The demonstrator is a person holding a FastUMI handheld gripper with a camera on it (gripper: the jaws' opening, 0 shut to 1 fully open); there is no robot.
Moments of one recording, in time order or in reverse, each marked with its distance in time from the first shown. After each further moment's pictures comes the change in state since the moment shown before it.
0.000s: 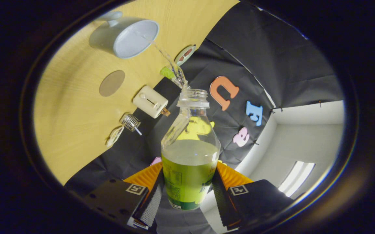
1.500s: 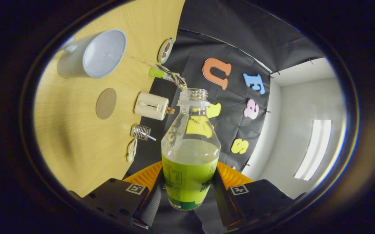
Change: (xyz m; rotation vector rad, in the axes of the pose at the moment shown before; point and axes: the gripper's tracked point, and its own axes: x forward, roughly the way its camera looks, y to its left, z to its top) arm -0.006 0.038 -0.002 0.339 0.102 0.113
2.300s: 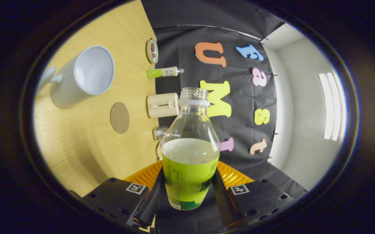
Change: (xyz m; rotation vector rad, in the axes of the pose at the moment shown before) arm -0.018 0.048 -0.012 0.312 0.099 0.178
